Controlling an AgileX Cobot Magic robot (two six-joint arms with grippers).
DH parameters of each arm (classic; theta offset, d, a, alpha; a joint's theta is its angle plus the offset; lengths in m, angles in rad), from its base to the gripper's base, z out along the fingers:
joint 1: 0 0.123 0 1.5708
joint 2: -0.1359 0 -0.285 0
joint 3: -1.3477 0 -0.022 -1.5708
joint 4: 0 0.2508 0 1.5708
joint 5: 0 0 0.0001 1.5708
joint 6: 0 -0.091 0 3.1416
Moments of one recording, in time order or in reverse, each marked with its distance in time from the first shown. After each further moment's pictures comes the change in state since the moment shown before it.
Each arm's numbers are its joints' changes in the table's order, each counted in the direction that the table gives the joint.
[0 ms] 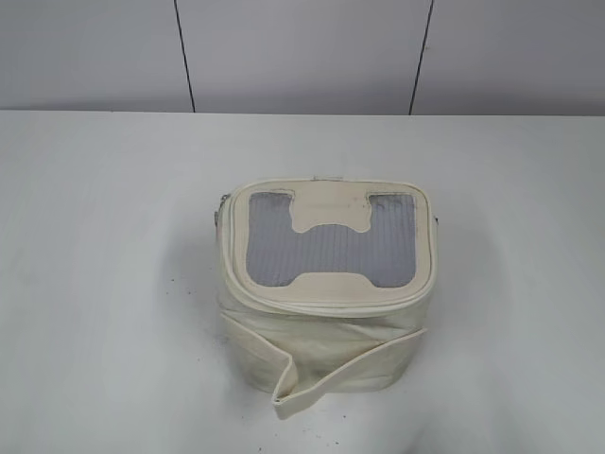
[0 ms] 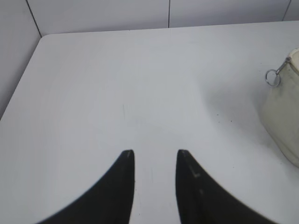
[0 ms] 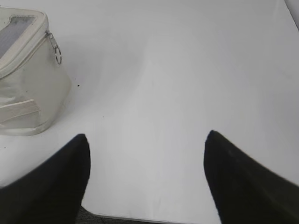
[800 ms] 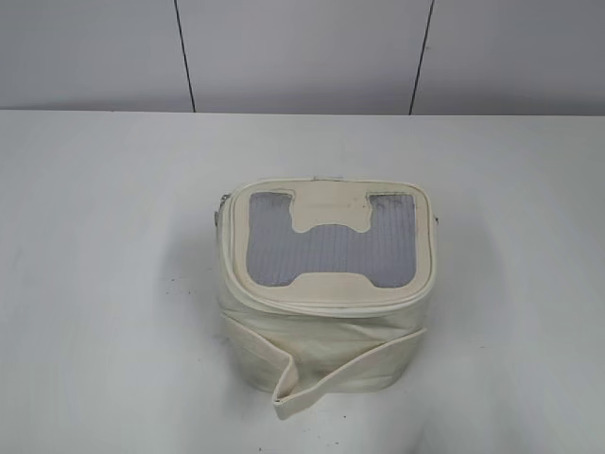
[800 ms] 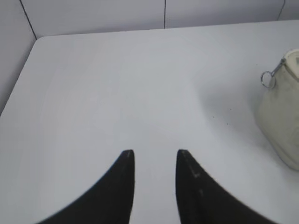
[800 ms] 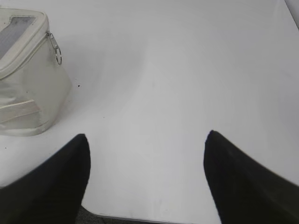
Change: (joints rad) left arm -0.026 -0.034 0.015 0.001 0.033 0.000; right arm 0.000 -0.001 0.000 0.001 0.001 0.000
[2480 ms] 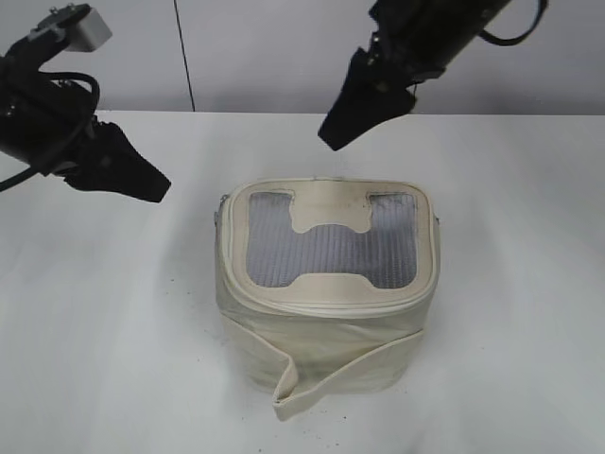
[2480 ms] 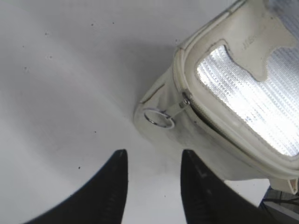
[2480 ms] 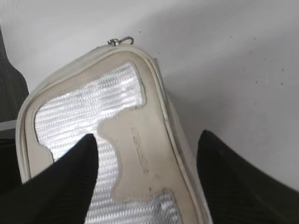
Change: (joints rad) left arm -0.159 -1.544 0.494 -0.714 0.126 -0.915; right arm 0.338 -1.885 1.158 0.511 -0.112 0.864
